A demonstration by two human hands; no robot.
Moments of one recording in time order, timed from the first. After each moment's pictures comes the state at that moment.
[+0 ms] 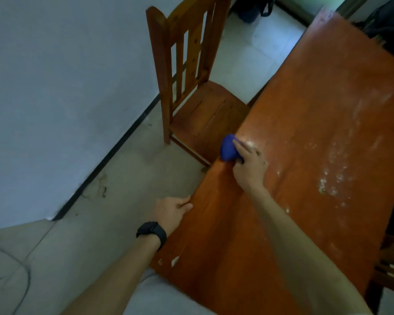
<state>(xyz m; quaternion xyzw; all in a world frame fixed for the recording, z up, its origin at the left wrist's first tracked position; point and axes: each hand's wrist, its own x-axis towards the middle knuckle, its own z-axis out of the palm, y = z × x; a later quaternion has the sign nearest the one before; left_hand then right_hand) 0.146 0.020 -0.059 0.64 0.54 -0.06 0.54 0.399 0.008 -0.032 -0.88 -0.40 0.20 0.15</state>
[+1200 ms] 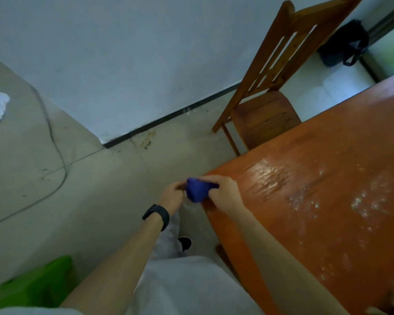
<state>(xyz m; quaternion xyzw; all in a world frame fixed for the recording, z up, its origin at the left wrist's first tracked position) 0.020 -0.131 -0.042 0.35 0.67 0.14 0.64 0.187 -0.124 -0.011 -0.66 -0.61 0.44 0.08</state>
